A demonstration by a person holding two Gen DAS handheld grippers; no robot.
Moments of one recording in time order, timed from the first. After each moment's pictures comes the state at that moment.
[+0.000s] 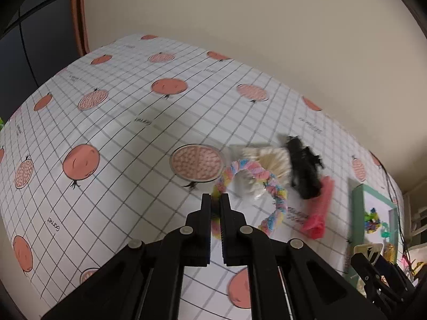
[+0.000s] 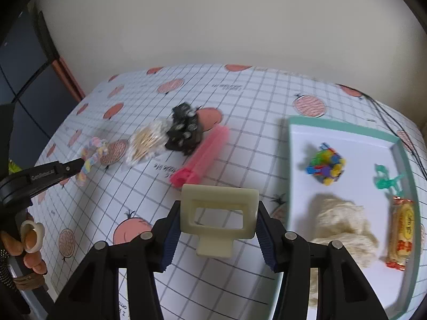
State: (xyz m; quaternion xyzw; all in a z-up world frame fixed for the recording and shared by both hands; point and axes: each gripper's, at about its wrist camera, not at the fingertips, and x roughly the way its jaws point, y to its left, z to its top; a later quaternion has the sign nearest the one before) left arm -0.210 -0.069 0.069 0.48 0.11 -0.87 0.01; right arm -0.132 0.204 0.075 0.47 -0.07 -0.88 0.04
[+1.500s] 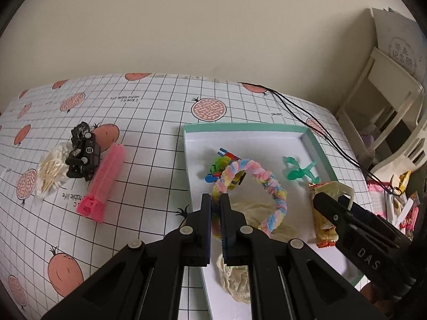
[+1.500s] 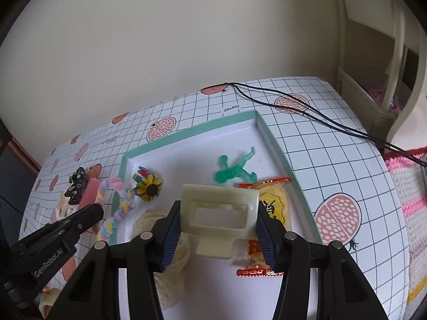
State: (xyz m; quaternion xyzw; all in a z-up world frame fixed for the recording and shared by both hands) left arm -0.174 0.190 0.062 0.47 -0.02 -0.86 -0.21; right arm -0.086 0.392 0.068 0.42 -0.18 -0.88 -0.11
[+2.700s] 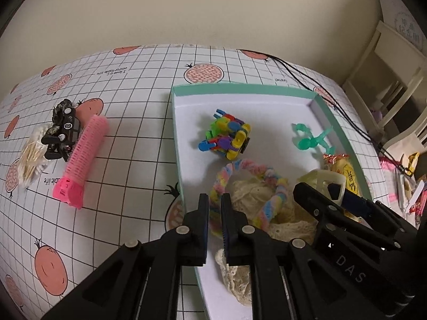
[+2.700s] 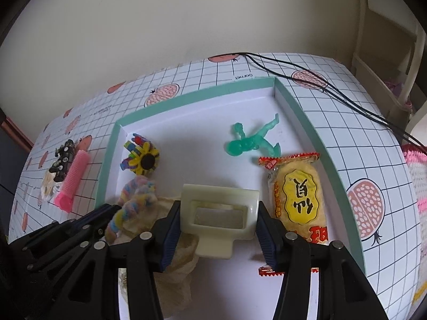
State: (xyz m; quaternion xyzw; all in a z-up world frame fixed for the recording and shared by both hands) left arm -0.173 0.204 0.025 0.51 -0.05 -0.83 -0.21; right arm -0.103 0.374 0.036 0.47 -0.16 -0.86 -0.10
